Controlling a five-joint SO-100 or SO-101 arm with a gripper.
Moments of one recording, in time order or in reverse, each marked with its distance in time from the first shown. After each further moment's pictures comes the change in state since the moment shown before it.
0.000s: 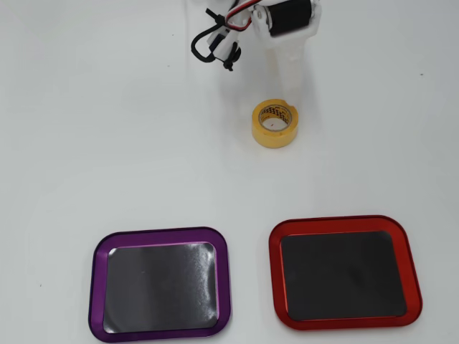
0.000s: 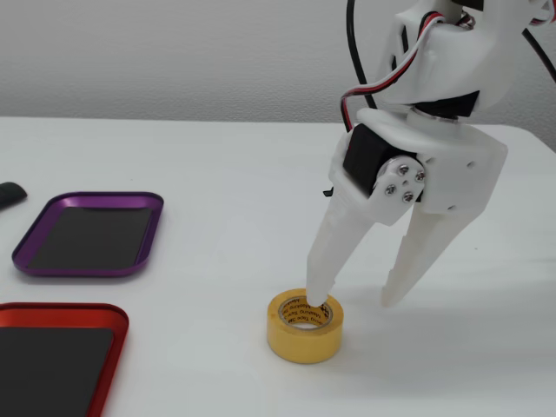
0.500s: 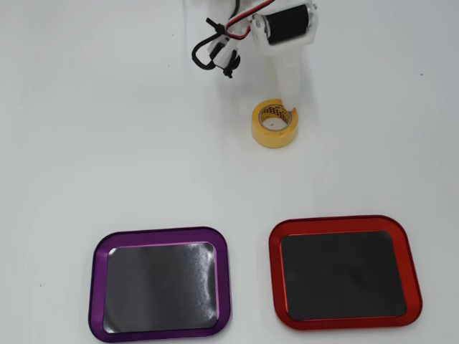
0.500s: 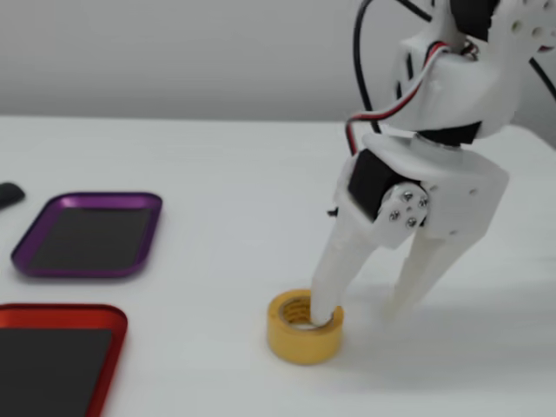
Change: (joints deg) arm 1.2 -0.2 6.7 -7.3 -0.3
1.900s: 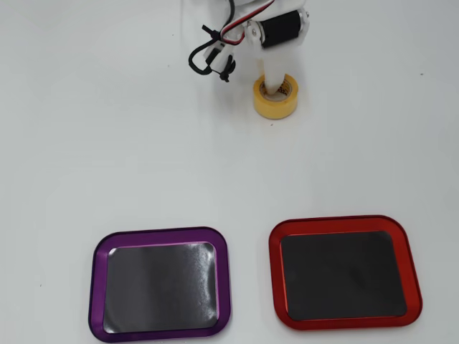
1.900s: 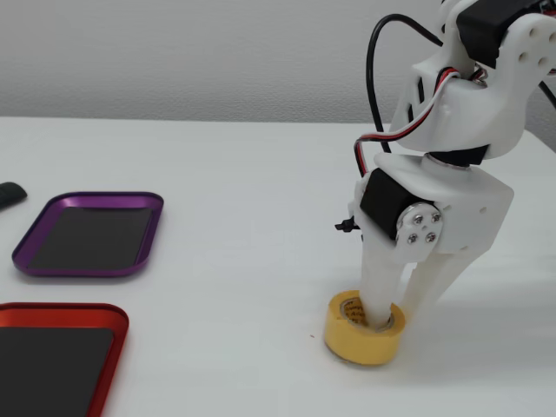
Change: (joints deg) arm -0.8 0.2 6.2 -4.2 -4.5
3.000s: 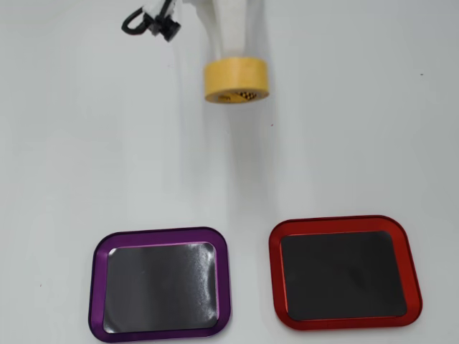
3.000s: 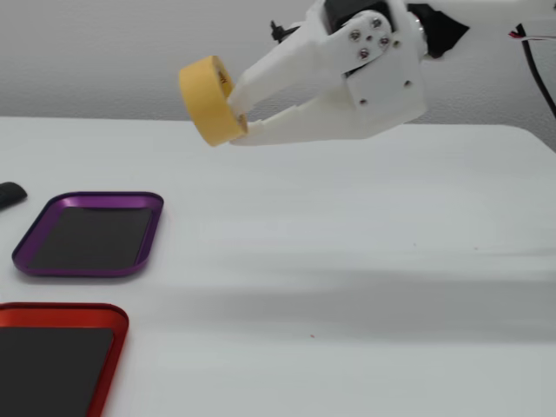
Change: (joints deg) arm 14.2 18.8 5.1 -39.6 -4.8
